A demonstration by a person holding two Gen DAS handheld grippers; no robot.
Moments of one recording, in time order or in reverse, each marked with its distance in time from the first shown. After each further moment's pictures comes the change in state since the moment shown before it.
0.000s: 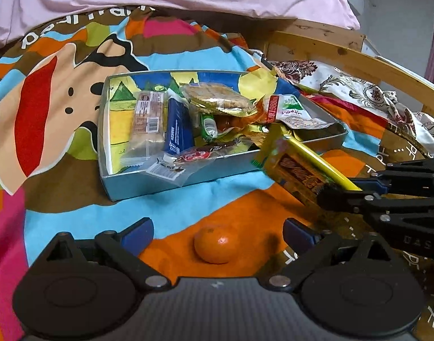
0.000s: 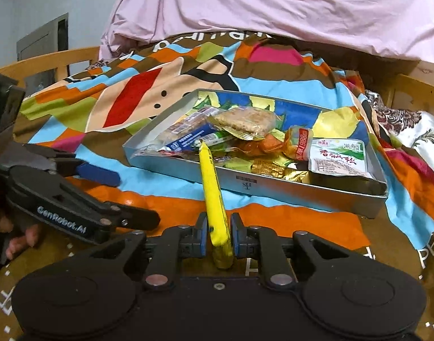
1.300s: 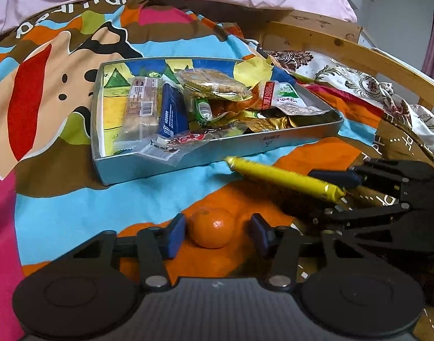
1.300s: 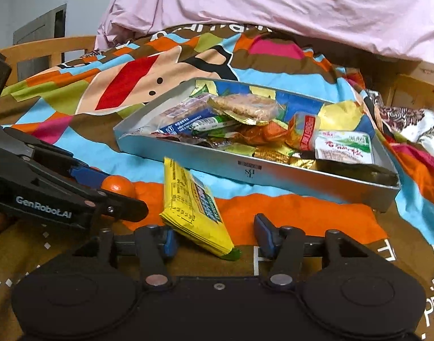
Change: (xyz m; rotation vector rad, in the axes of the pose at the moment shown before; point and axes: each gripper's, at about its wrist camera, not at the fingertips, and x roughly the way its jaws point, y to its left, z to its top) left arm 0.003 0.000 -0.007 0.001 0.038 -0.029; right arm 0.022 0.013 -0.016 -0.053 -0.019 -0.034
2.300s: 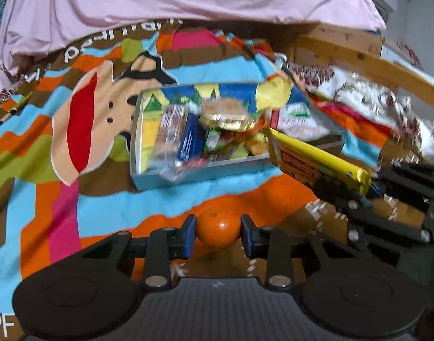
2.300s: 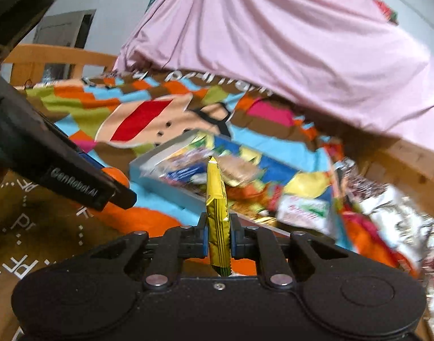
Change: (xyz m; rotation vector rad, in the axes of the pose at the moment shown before) left arm -0.072 -0.068 0.025 -0.056 -0.014 0.236; right arm -0.104 0.004 0.016 -0.166 -0.176 -0.105
